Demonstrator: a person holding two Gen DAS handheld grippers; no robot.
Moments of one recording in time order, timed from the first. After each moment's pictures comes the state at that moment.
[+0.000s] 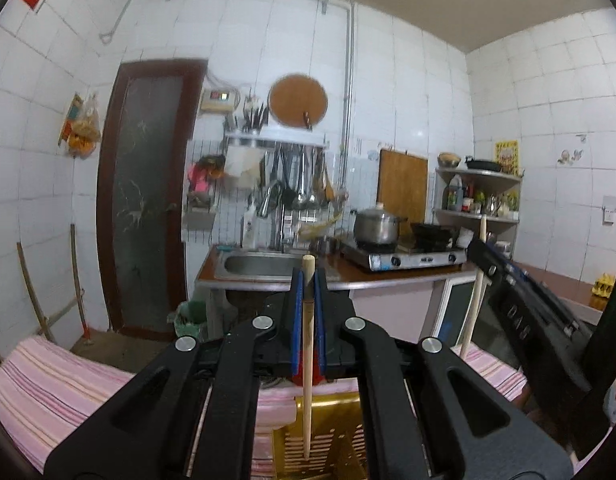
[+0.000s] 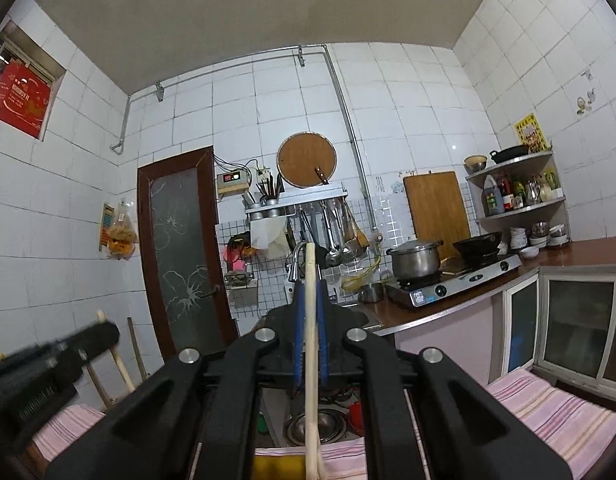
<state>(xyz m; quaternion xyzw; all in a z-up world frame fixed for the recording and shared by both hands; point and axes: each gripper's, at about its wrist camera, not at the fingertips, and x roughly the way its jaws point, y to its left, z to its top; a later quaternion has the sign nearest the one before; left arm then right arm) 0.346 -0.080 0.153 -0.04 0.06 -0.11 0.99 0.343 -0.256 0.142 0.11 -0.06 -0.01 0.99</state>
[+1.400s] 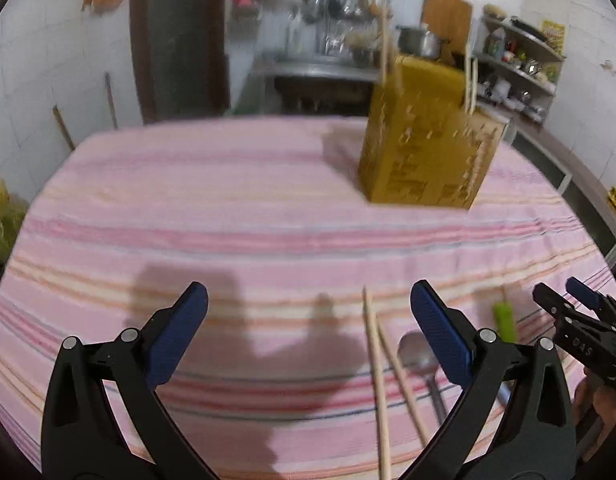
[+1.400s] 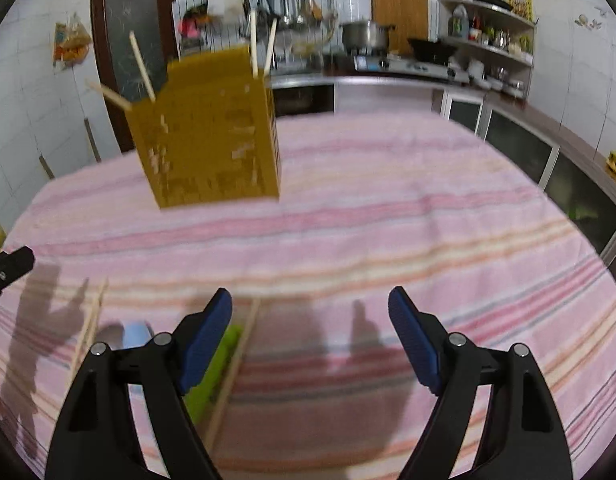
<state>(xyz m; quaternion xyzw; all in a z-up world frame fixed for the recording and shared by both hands) 0.207 0.024 -0.012 -0.02 0.38 -0.05 0.92 0.184 -0.247 -0.030 0.07 0.37 -0.07 0.93</state>
